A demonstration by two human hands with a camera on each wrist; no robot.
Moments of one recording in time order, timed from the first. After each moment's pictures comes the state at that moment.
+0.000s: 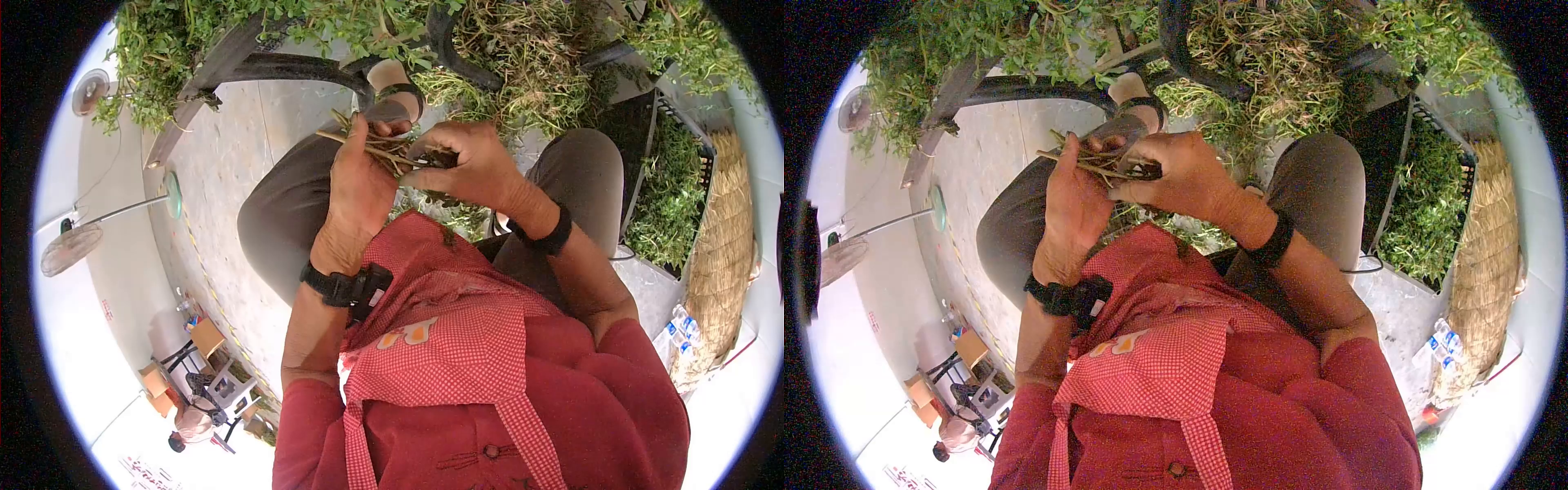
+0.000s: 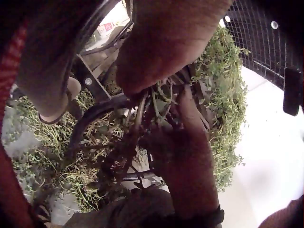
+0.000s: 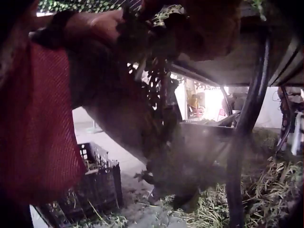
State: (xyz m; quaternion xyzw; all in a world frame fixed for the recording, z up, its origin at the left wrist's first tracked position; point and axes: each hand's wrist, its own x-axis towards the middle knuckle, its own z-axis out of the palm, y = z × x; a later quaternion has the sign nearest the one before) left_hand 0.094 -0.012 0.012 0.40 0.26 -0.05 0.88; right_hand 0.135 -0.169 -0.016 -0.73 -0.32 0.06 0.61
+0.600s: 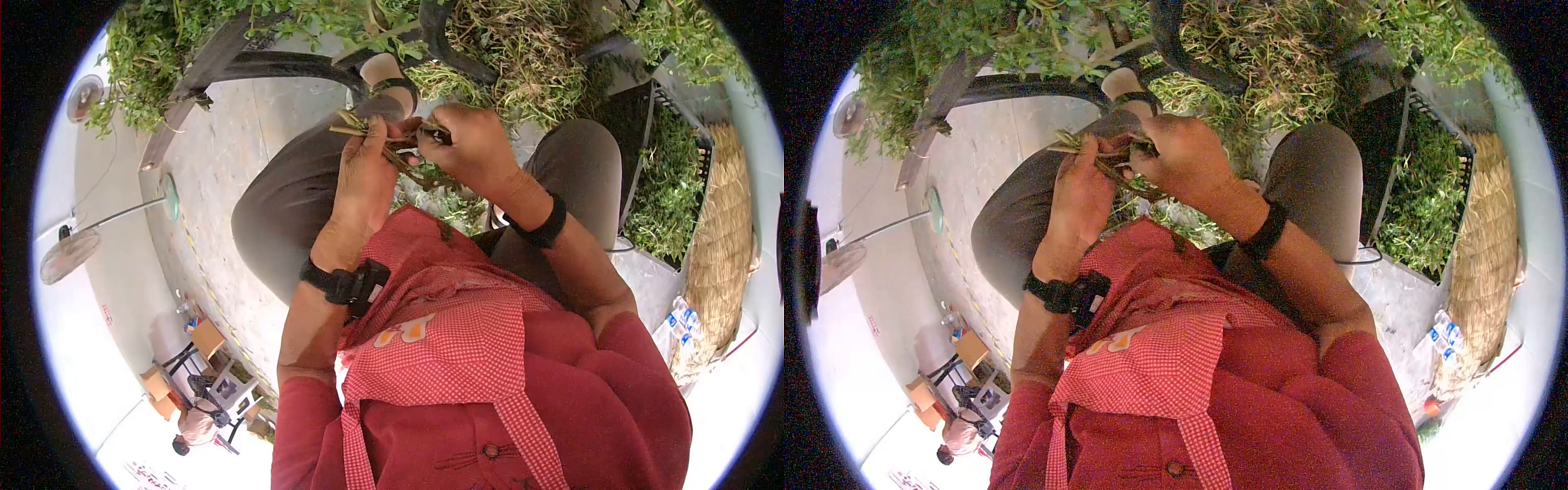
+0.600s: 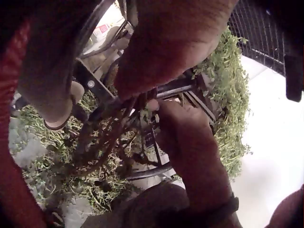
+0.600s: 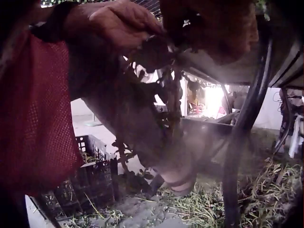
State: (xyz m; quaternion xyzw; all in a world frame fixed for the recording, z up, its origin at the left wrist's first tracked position) left_hand 0.090 -0.015 -0.001 0.52 0.23 -0.07 0.82; right_hand 0.139 -0.167 -0.028 -0.83 -0.27 -0.05 0.48
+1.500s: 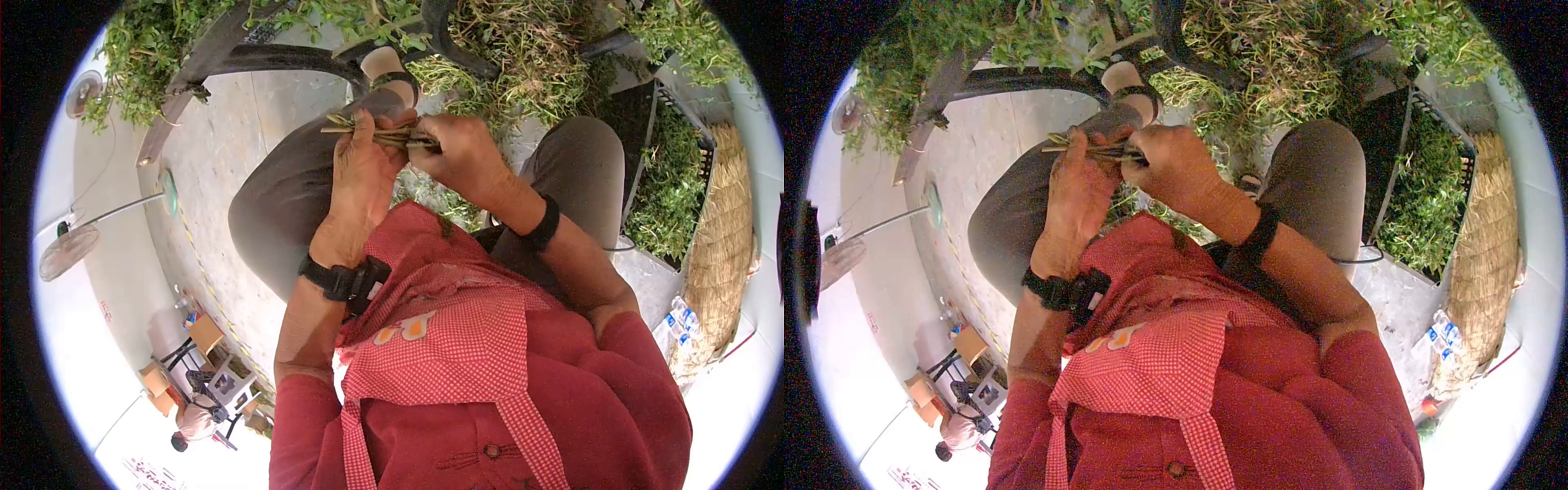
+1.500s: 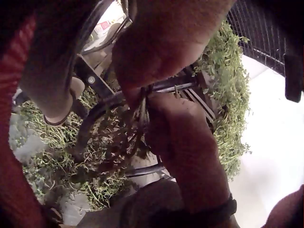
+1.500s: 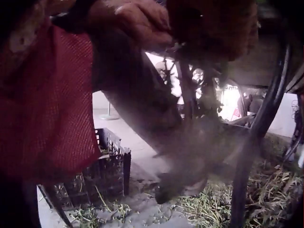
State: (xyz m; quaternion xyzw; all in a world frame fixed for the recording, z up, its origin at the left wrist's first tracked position) left_hand 0.090 -0.018 0.001 0.45 0.27 -0.03 0.85; right_hand 0.128 -0.156 -0.039 -0.80 -0.31 0.00 0.51
